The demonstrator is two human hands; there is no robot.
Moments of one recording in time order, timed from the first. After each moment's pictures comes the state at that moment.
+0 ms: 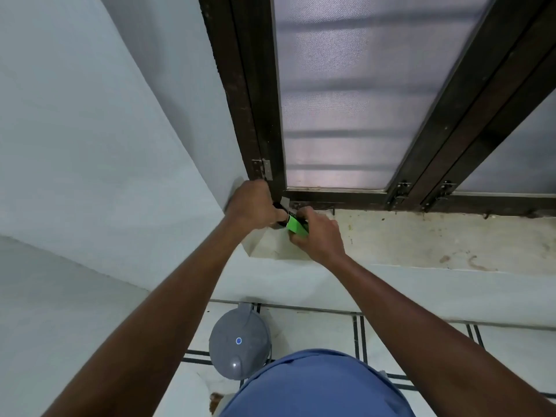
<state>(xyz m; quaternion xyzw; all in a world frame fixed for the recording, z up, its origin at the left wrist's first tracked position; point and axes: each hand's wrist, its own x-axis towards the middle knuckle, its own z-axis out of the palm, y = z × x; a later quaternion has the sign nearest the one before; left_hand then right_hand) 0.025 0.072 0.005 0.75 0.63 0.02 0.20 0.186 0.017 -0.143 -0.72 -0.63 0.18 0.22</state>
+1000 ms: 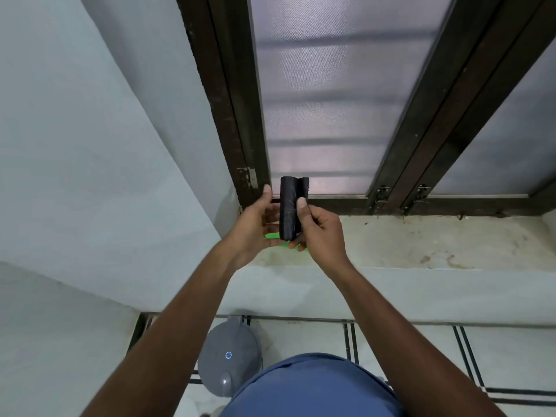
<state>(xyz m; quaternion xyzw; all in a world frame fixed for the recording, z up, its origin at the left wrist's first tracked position) 0.036 0.023 0.002 0.40 0.50 0.26 0.72 0.182 -0.043 -0.027 -0.62 -0.41 0.41 0.53</state>
